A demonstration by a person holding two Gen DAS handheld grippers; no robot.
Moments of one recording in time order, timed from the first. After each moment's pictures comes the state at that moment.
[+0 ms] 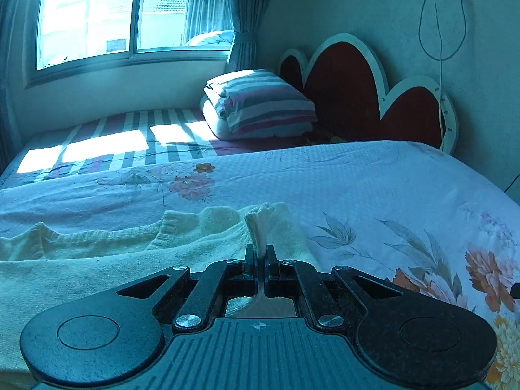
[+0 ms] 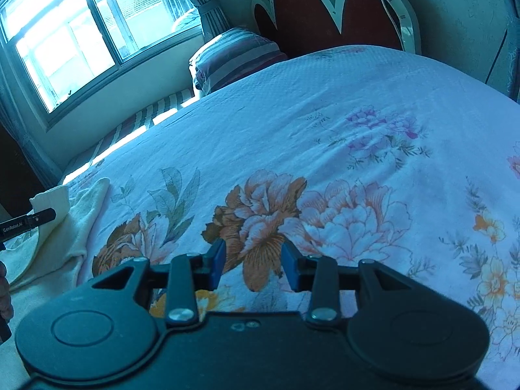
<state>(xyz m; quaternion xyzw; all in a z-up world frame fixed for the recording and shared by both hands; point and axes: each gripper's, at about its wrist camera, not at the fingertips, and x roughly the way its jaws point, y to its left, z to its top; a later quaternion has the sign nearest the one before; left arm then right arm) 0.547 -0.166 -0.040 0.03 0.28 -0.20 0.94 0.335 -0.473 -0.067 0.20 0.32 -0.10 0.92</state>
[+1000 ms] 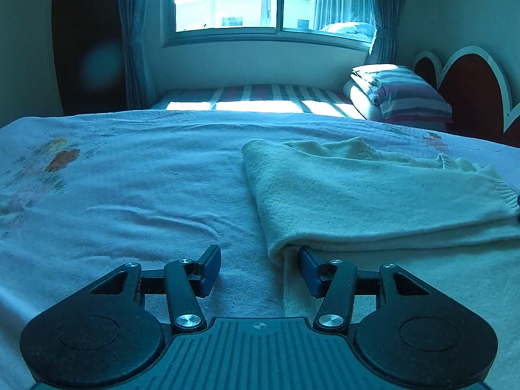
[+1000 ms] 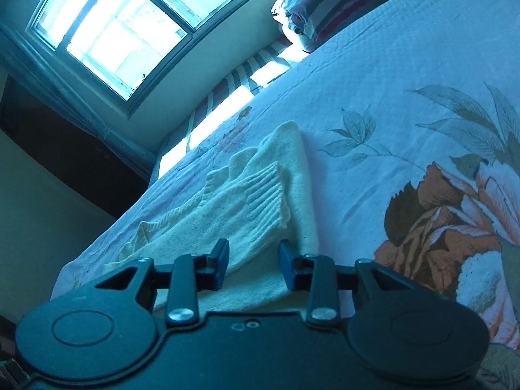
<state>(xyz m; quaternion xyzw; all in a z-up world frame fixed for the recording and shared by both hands) 0.469 0.129 -0.061 -0.01 0.32 0.01 0.95 0.484 -0.290 -0.083 0.34 0.35 0.06 0.87</state>
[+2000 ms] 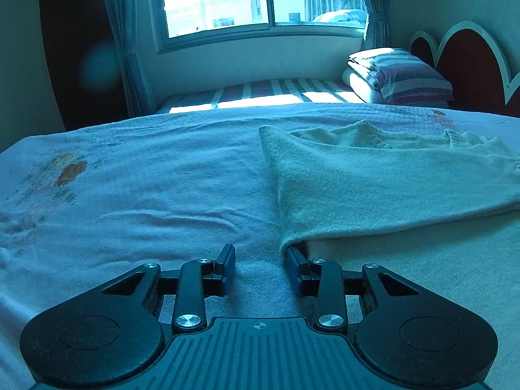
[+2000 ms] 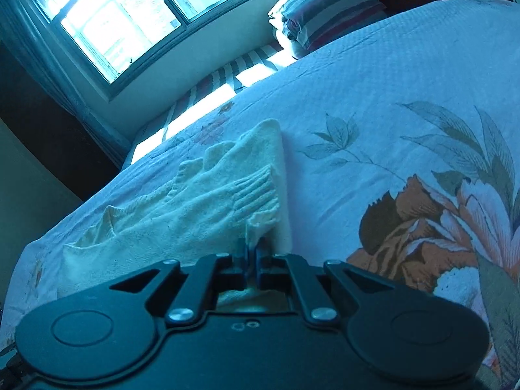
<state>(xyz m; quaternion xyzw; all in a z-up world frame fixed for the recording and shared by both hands) 0.476 0.130 -0.067 0.05 0.32 0.02 0.95 0.482 -0.285 -0.087 0.26 0.36 0.03 0.90</state>
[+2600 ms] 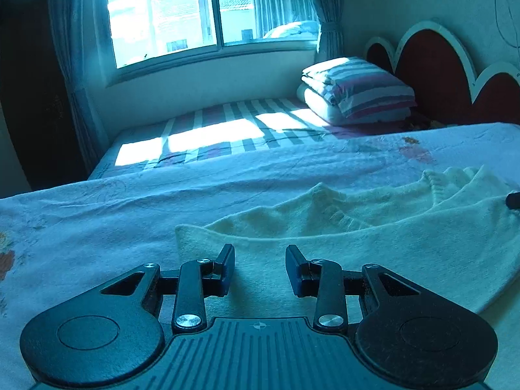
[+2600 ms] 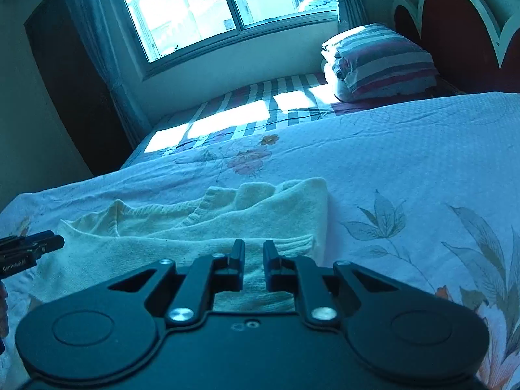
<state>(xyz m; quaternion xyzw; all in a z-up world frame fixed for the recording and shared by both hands) 0.584 0.078 -0.055 0.09 0.30 -0.05 0.95 0.517 -0.250 -0.064 0.11 0.33 0.07 0.94</state>
